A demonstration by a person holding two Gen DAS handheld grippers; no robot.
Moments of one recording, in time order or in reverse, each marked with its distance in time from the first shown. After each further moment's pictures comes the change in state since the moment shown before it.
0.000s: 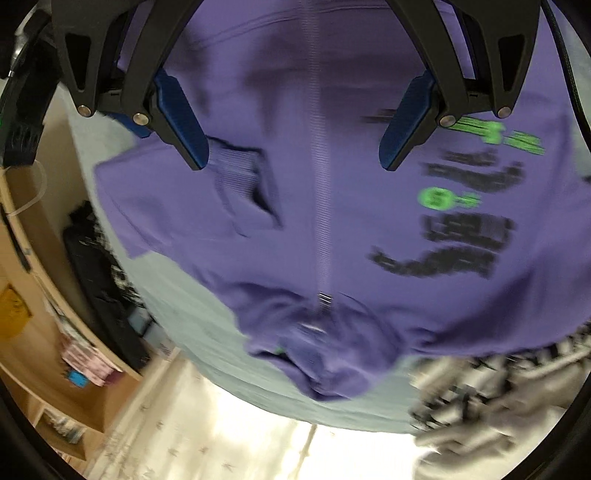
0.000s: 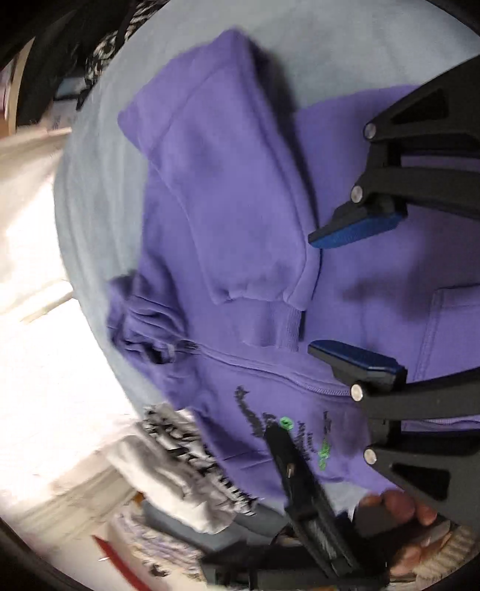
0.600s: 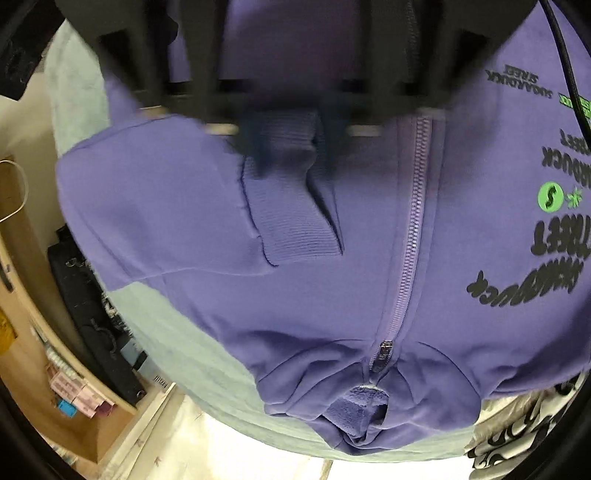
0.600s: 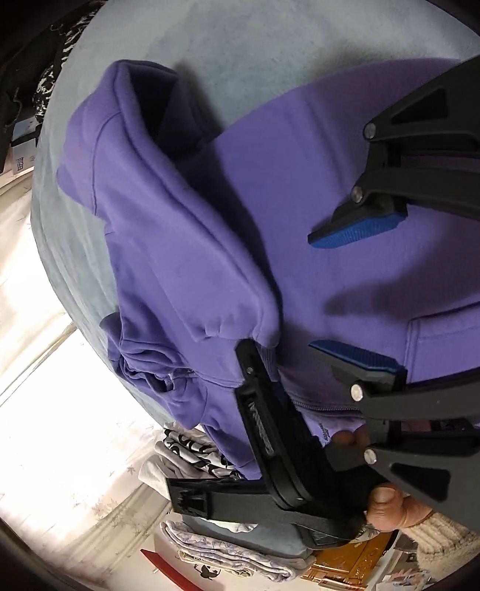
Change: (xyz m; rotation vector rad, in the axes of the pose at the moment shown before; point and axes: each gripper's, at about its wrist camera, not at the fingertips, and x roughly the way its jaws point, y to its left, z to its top) left arm 0.101 -0.046 0.005 0.028 0.101 0.067; right arm 0.020 -0.032 -0.031 0.155 0.013 0.054
